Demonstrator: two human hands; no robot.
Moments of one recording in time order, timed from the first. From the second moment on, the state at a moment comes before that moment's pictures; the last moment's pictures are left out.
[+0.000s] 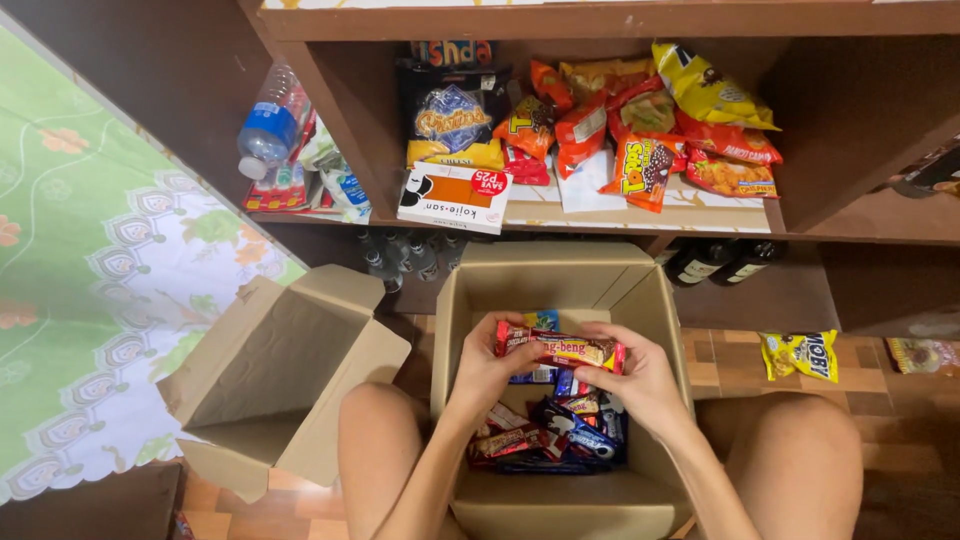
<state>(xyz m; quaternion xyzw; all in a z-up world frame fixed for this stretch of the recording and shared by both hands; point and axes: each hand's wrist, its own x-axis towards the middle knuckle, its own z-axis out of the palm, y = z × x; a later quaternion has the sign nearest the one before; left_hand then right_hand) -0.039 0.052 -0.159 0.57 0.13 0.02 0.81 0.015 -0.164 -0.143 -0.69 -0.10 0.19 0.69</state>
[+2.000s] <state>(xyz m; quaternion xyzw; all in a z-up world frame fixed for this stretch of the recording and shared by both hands) -0.054 0.054 -0.135 0.80 -0.03 0.02 0.59 0.009 -0.164 -0.087 -0.89 -0.31 0.10 0.31</state>
